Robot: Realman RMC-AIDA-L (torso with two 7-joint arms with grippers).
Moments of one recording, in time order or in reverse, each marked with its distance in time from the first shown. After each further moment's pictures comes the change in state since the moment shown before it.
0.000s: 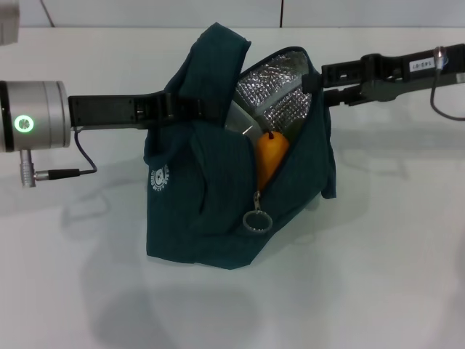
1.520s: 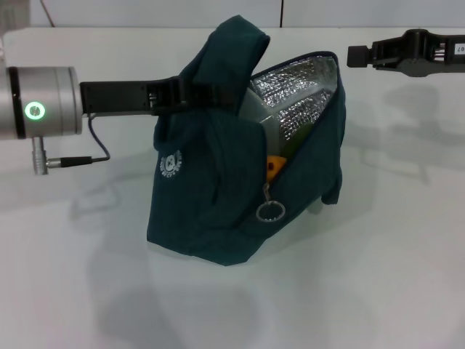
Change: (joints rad) left arm -0.041 0.000 0.005 -0.033 -0.047 0.002 0.032; right arm -0.146 0.041 0.153 -0.187 0.039 -0.083 -0.082
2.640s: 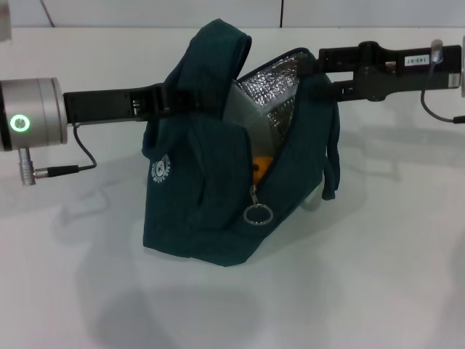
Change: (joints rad) left arm 0.038 0.000 -0.033 -0.013 -0.001 -0.002 0.047; right arm 0.149 -0.009 -0.011 0.279 -0.040 0.084 0.098
